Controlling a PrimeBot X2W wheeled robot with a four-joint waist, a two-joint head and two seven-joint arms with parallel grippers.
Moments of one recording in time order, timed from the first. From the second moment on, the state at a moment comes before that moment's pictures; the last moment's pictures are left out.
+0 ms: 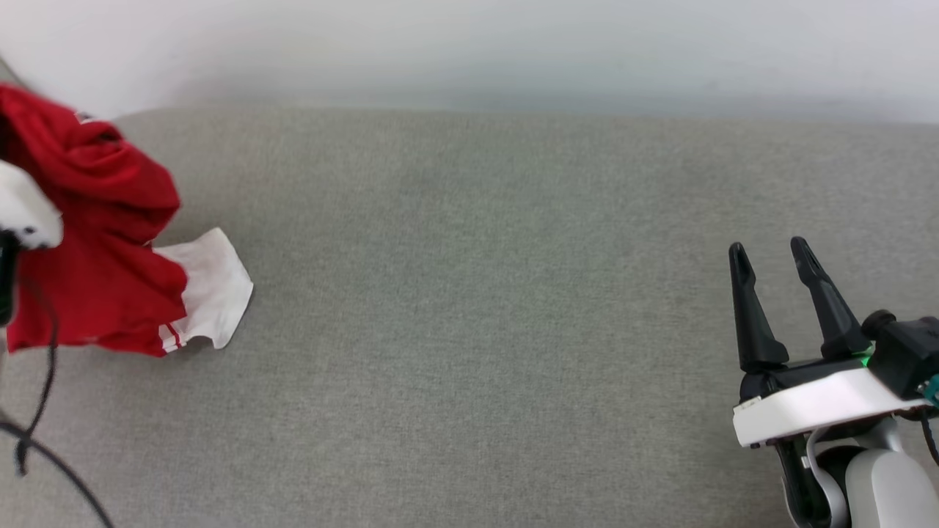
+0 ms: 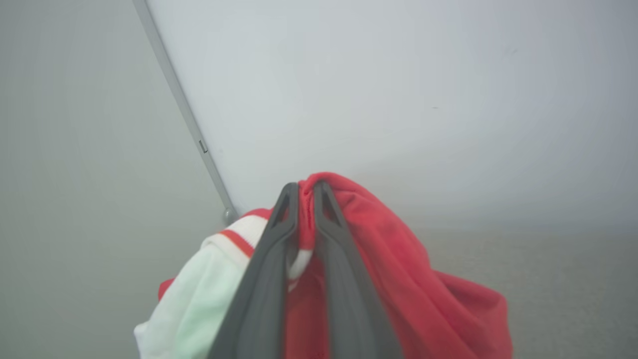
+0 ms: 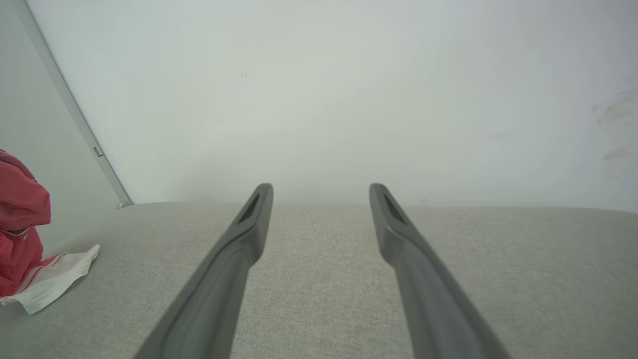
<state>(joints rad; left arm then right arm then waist) -0.86 0.65 -0.30 0.85 -0.58 -0.06 -0.16 -0.14 -0.05 0.01 -0.05 0.20 0.13 -0.07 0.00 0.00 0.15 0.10</state>
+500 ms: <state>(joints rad) -0.79 0.44 -0.37 0.43 -0.59 0.00 -0.23 -0.08 -0.05 -0.02 -0.10 0.22 0.13 -0.07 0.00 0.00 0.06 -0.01</state>
